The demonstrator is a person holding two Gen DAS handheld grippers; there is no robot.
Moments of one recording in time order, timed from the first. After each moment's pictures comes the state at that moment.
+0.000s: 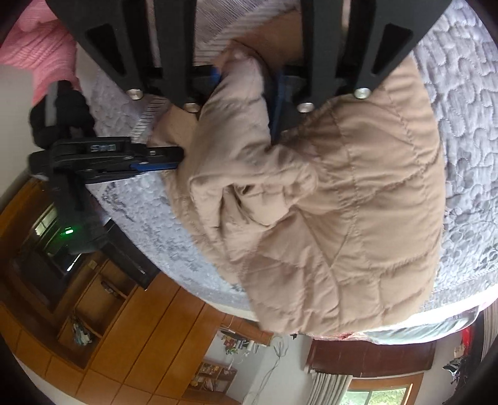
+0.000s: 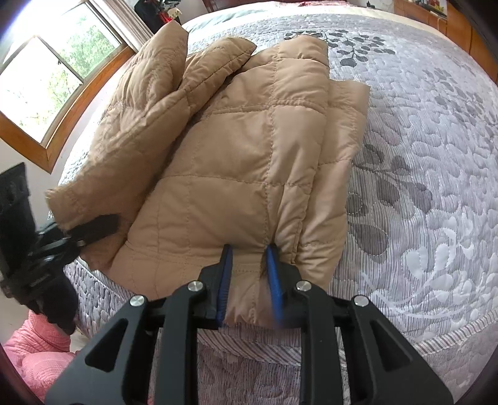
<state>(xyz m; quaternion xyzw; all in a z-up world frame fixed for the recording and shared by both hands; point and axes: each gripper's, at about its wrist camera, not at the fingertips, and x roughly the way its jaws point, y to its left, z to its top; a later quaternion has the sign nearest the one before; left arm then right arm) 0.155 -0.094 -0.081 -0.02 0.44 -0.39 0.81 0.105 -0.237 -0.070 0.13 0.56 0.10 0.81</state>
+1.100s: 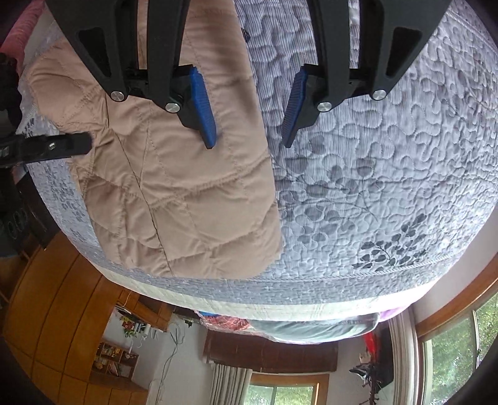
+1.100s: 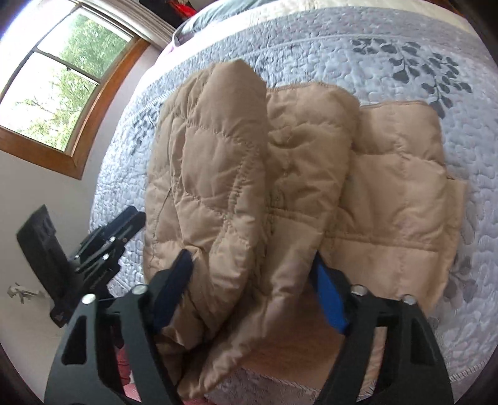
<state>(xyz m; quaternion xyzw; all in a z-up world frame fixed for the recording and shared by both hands) 0.232 -0.014 -0.056 -0.01 0.45 -0.14 0.88 0.216 -0.185 -0.023 0.17 0.61 0.16 0.76</state>
